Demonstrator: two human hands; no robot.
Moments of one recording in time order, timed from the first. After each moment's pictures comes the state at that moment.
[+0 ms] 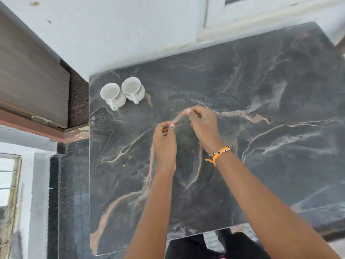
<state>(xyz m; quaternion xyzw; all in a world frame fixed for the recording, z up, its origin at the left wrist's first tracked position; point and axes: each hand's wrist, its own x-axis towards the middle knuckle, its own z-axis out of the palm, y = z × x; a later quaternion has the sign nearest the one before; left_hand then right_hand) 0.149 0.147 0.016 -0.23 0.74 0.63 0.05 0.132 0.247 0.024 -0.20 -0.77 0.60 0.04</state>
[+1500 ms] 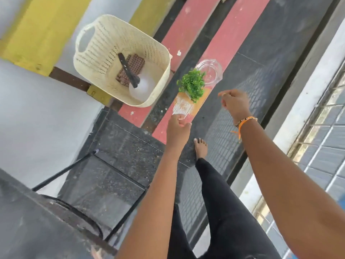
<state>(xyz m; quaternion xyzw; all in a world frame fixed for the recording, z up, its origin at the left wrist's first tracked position) 0.294 1.070 -0.144 0.12 0.82 0.31 0.47 0.399 1.216 -0.194 -0.67 -0.49 0.54 0.11</state>
